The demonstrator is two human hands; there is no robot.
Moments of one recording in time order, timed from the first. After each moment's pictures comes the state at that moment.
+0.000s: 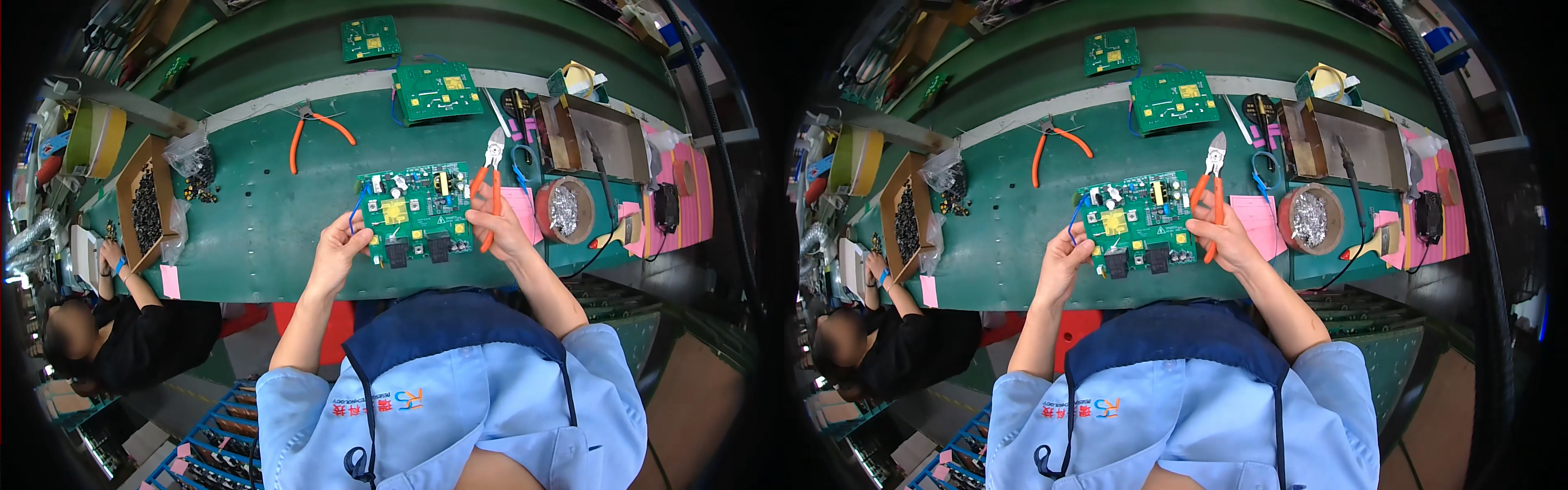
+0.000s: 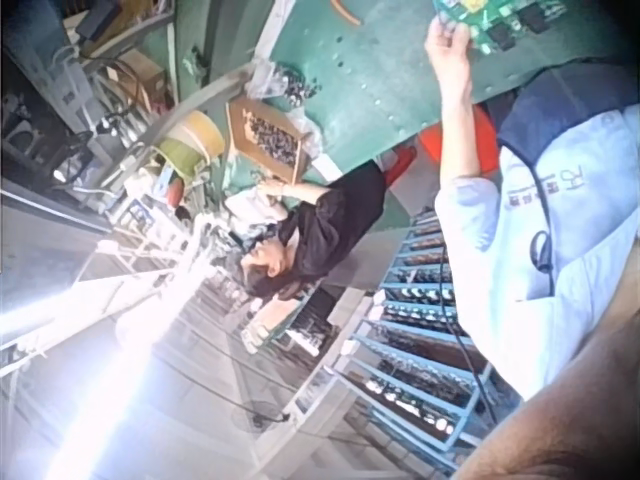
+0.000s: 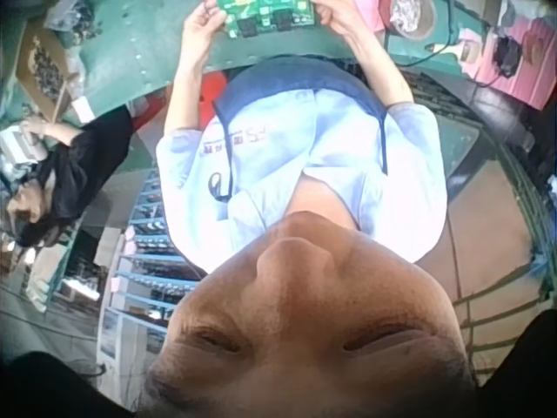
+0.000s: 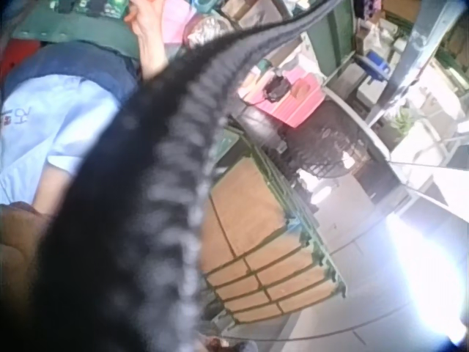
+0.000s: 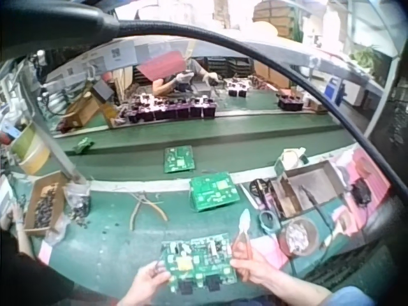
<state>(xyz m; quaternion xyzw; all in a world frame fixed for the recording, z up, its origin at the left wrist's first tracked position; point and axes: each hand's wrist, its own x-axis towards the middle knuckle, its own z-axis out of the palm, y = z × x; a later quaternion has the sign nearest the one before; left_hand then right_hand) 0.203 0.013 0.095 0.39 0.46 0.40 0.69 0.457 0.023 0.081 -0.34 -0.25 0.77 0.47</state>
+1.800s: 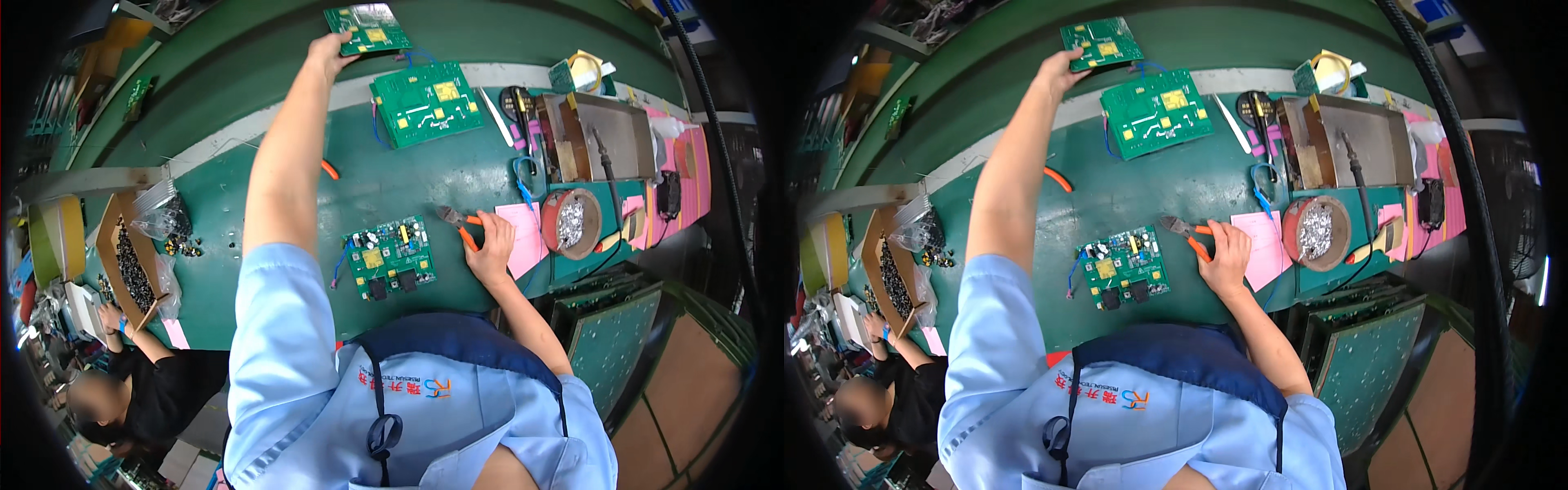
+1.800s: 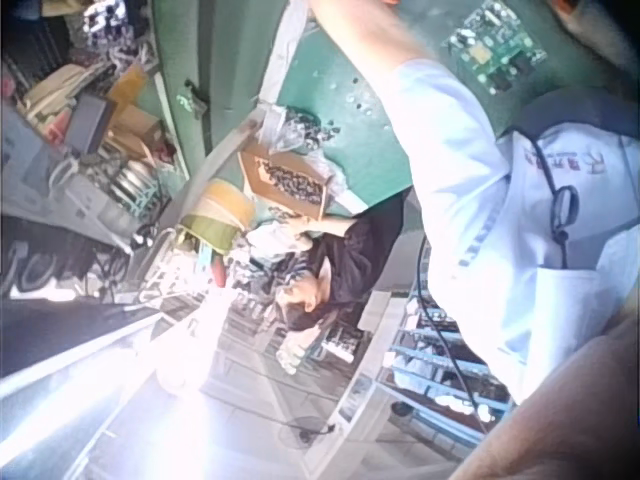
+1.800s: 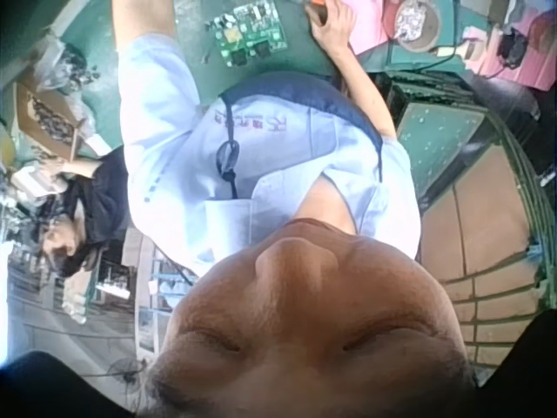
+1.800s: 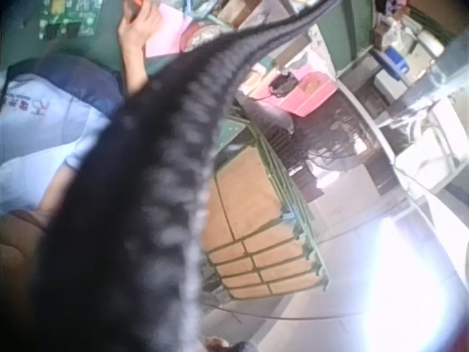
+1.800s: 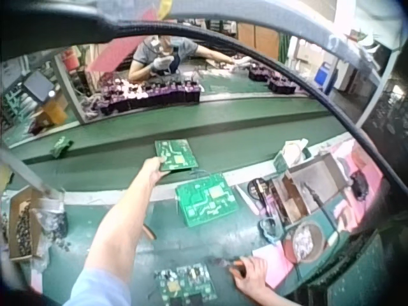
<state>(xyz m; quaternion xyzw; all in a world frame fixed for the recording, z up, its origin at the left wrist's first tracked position) 0.273 0.406 0.006 0.27 0.52 0.41 0.70 0.452 0.019 -0.001 -0.70 -0.66 0.01 0.28</state>
